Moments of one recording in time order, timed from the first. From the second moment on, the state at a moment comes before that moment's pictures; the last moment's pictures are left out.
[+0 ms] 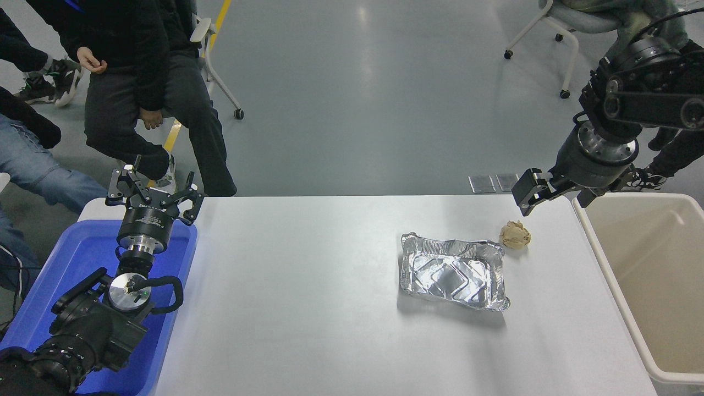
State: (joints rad) left arm -0.65 0.17 -0.94 -0.29 -0.24 -0.69 -0.36; right arm 1.96 -0.35 -1.16 1.10 -0.43 0.79 -0.03
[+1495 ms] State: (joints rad) left arm -0.65 0.17 -0.93 -0.29 -0.24 -0.69 -0.37; right arm 1.95 -0.35 -1.08 1.09 -0.39 0.79 -0.02
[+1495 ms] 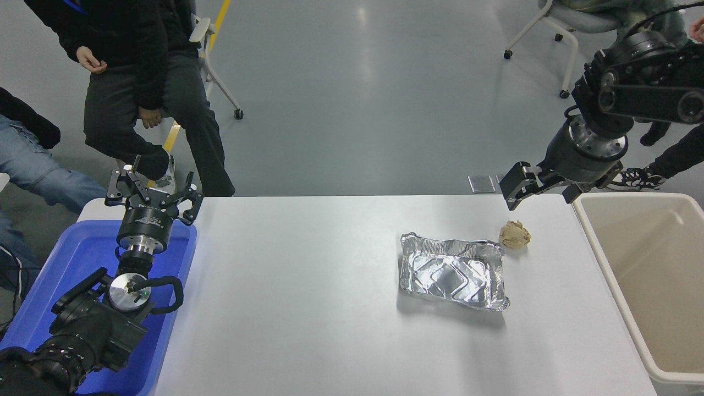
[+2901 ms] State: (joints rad) left arm -0.65 0.17 -0.93 -0.29 -0.24 -0.69 -0.37; right arm 1.52 -0.30 -1.00 0.95 -0.38 0.48 -0.03
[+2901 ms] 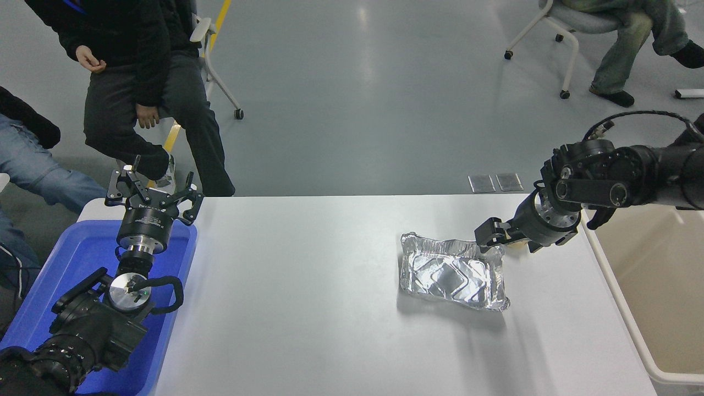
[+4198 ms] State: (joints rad) left arm -0.65 0.17 -0.93 -0.29 -0.24 -0.69 -0.37; right arm 1.15 -0.22 -0.88 0.74 -0.38 0.15 -0.03
